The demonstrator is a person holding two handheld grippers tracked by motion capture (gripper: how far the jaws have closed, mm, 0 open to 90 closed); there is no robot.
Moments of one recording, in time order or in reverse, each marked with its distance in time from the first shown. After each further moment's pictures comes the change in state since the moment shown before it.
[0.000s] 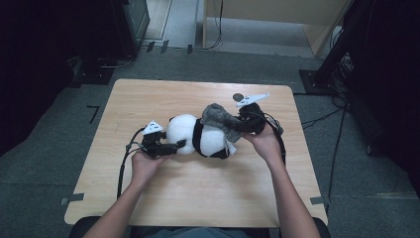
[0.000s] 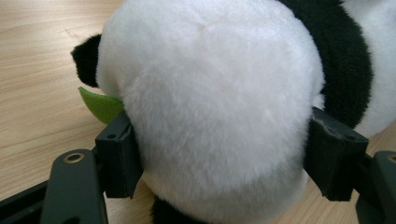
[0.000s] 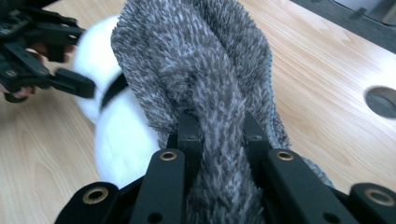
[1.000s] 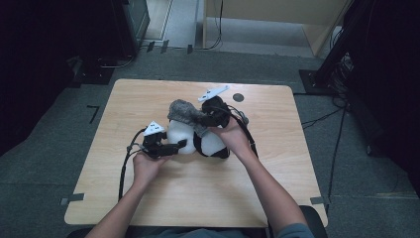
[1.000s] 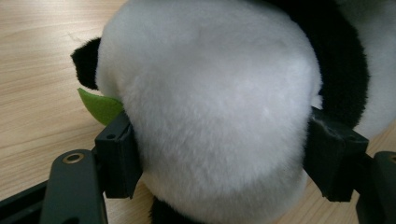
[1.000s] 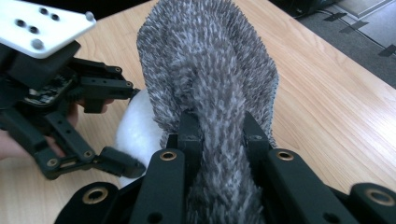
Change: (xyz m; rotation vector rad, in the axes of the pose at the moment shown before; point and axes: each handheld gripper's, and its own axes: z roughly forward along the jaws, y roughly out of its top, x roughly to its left) left arm -0.006 -0.001 -0.001 -0.021 0.021 -0.004; right arm 0.060 0.062 0.059 -0.020 0.068 -0.132
